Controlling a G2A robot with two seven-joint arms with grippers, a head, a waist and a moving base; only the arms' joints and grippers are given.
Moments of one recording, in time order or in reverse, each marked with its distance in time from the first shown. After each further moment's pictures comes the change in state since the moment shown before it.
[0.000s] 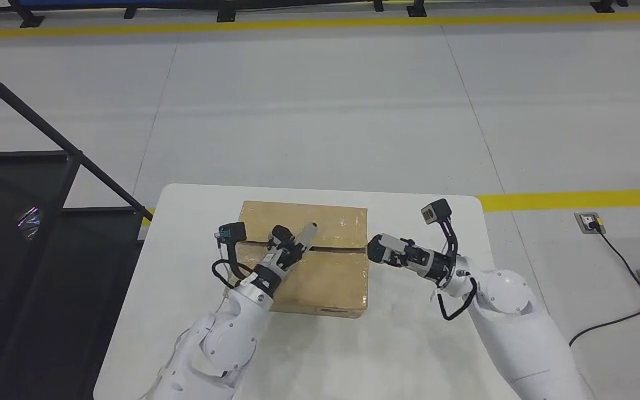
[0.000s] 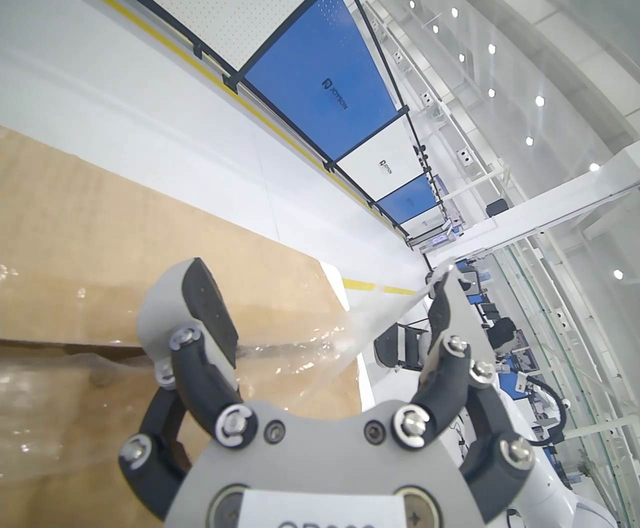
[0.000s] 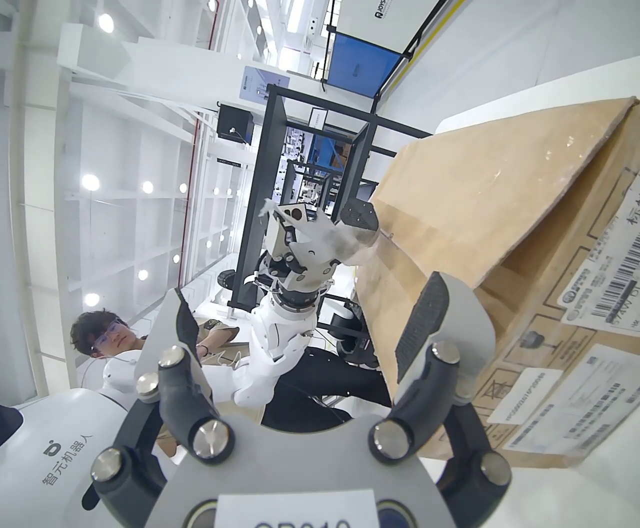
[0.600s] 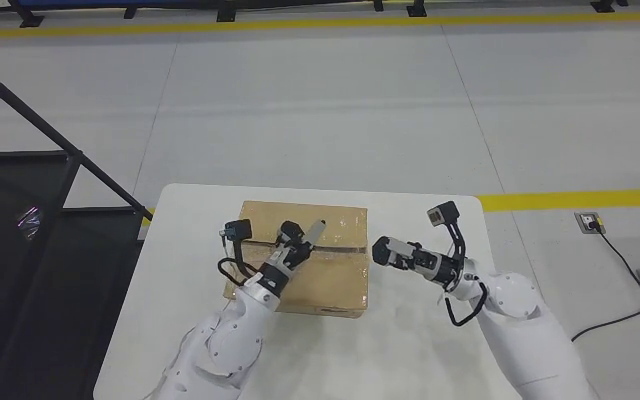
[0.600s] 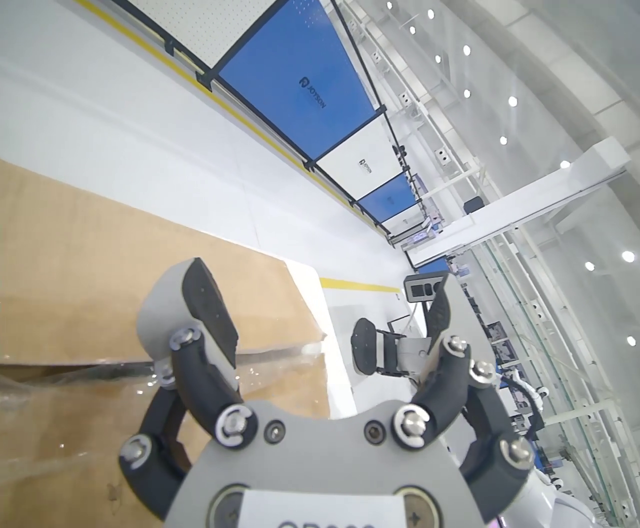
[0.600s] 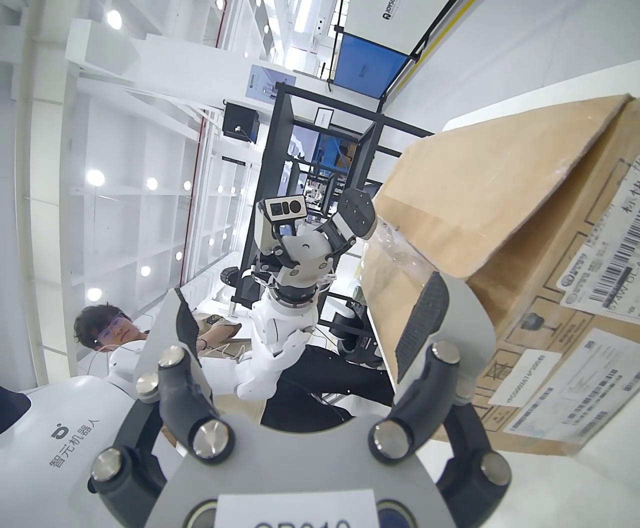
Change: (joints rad) left arm 0.015 -0.017 -0.012 -0.063 -0.022 -0.039 0.004; right arm -0.016 0.013 0.024 -0.039 0.015 -0.015 0.036
